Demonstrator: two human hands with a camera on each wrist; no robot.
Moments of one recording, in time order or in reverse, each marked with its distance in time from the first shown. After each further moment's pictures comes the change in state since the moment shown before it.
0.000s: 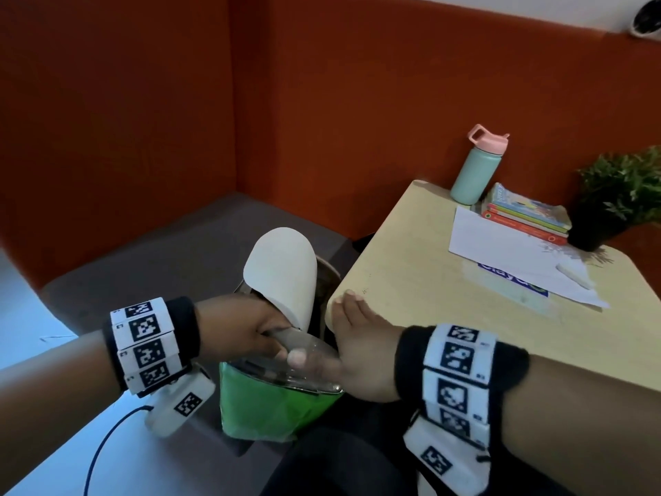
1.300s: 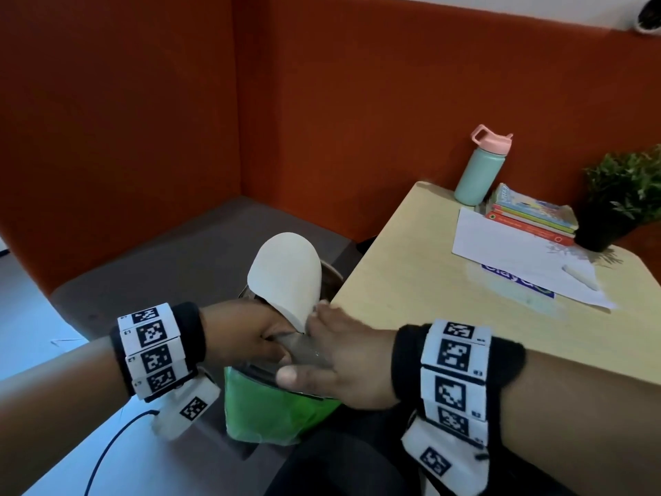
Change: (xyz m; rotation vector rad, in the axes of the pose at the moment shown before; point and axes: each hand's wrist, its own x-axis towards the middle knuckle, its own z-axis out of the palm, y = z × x) left_hand -0.001 0.006 0.000 0.009 -0.003 0.027; right_hand 0.002 -0.002 -0.005 -0.045 -0.003 -0.304
